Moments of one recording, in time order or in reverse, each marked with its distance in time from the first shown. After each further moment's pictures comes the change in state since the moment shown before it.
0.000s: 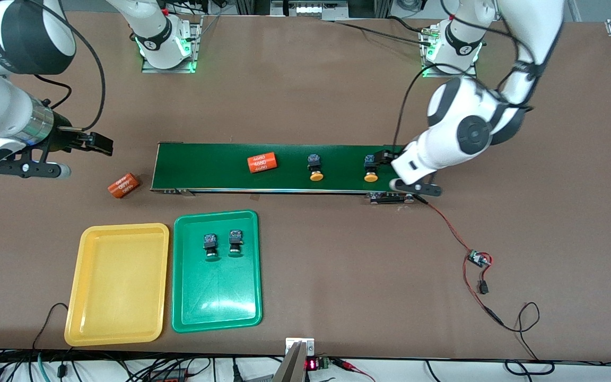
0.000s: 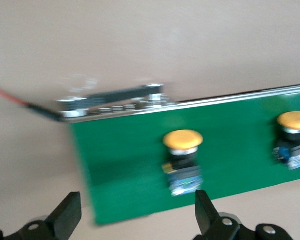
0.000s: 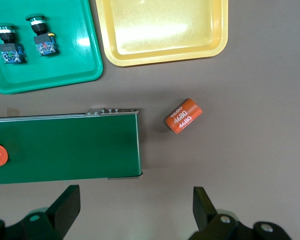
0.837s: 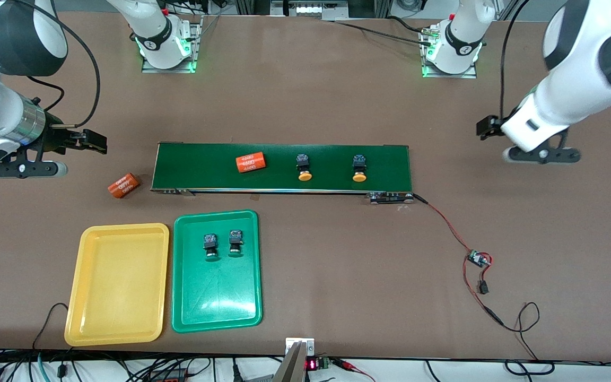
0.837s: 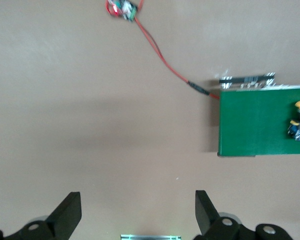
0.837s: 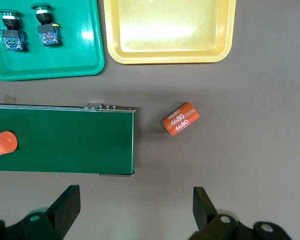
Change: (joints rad) left arm 0.004 -0.270 0.221 0.194 0.197 -0.463 0.066; right arm -0.011 0.000 -0.001 0.000 0.001 -0.003 -0.077
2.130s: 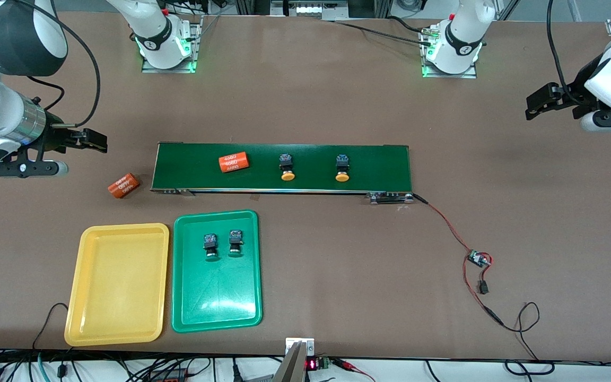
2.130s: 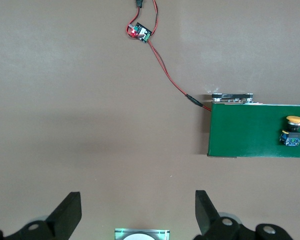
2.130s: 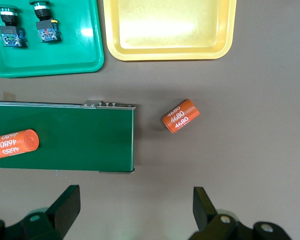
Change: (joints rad) left arm 0.008 -0.025 0.084 0.158 -0.054 -0.133 0.026; right arm 0.000 0.000 0.000 0.000 0.000 -0.012 0.000
